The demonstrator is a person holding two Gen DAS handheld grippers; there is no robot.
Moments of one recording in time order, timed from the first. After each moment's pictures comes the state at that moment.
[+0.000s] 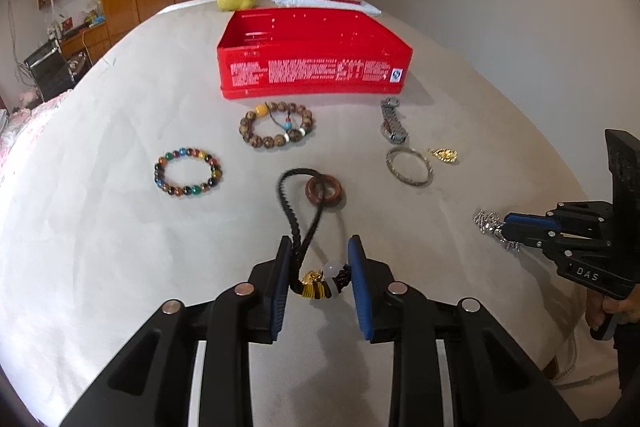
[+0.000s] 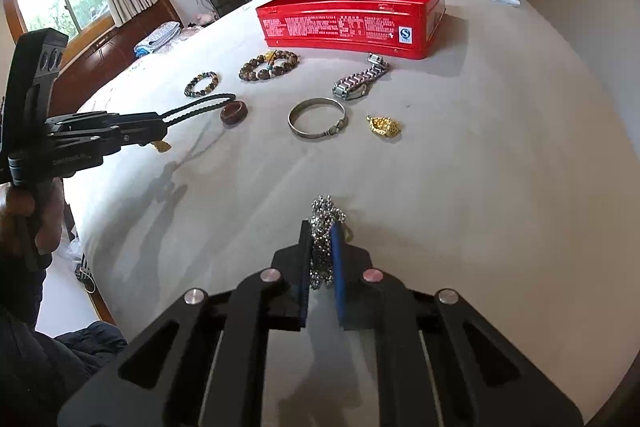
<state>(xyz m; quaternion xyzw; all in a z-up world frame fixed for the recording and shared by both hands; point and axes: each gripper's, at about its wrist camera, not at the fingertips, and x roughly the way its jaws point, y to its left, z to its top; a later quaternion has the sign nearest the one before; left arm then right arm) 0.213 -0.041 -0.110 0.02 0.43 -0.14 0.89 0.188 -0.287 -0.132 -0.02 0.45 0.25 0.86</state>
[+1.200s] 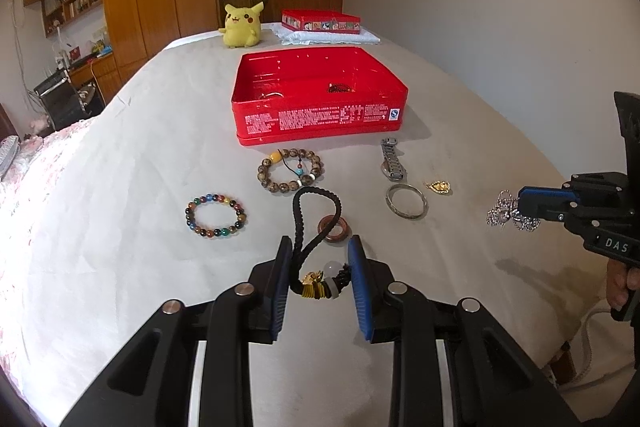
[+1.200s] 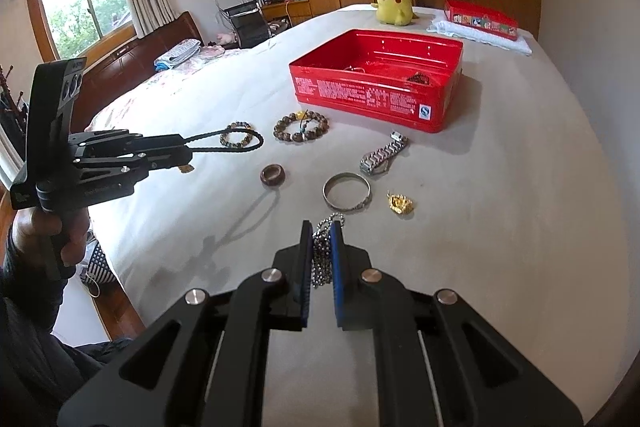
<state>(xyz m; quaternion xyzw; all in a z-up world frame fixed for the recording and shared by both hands) 0.200 -0.035 -0.068 0.05 0.39 -0.13 0.91 0.189 -0.276 -0.066 -0.03 0.40 0.28 0.87</state>
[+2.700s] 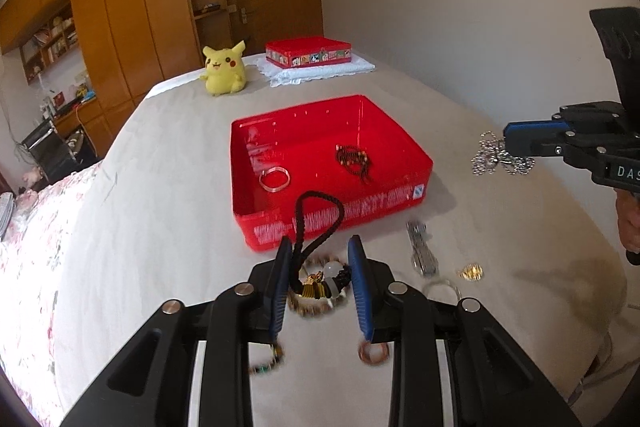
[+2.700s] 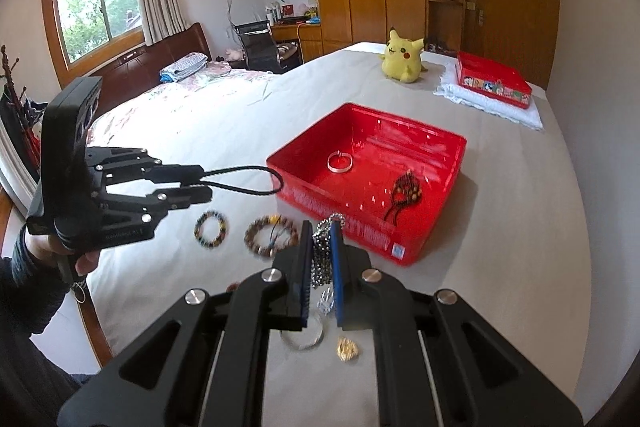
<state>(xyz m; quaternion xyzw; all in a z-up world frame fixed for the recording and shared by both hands) 0.316 -0.047 -0.018 0.10 0.36 -0.16 0.91 0.314 -0.259 0.014 -0.07 0.35 0.30 0.88</state>
